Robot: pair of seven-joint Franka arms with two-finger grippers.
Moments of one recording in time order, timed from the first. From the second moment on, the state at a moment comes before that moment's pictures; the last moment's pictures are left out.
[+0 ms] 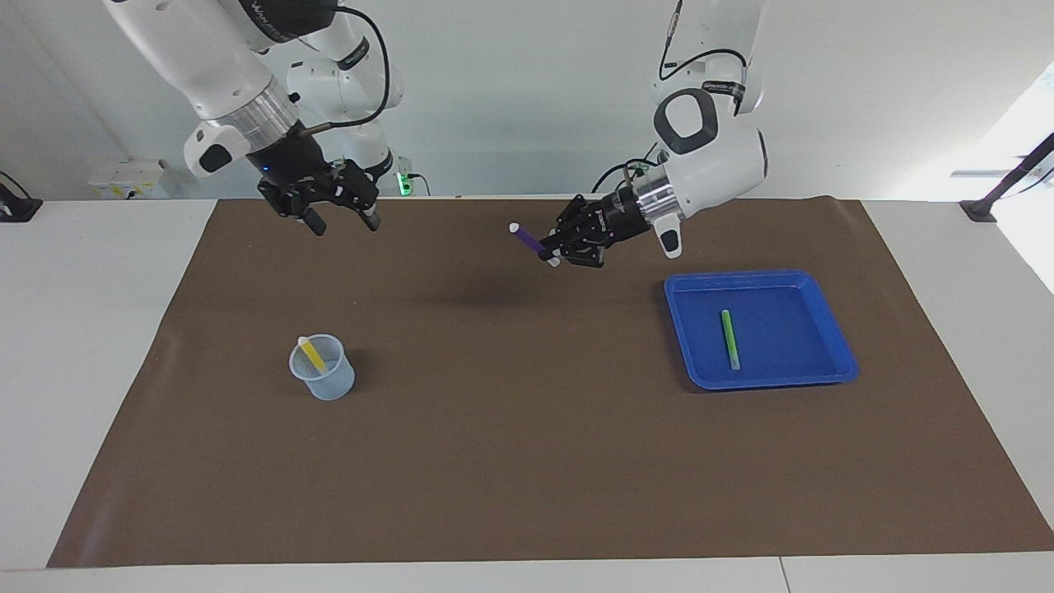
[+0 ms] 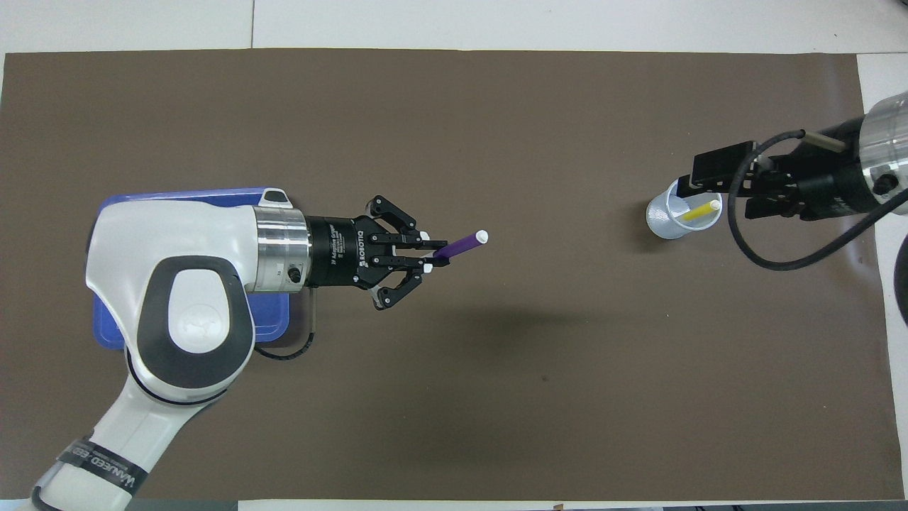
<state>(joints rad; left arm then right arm) -0.27 -0.02 -0.29 -2.10 -1.30 2.30 -1.42 -0.02 -0.01 0.15 -1.62 0.34 1.70 0.40</state>
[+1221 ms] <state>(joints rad) -0.41 -0.02 -0.29 -2.13 -1.50 2.52 -1.42 0.10 -0.01 0.31 -1.75 0.35 1.94 0.65</state>
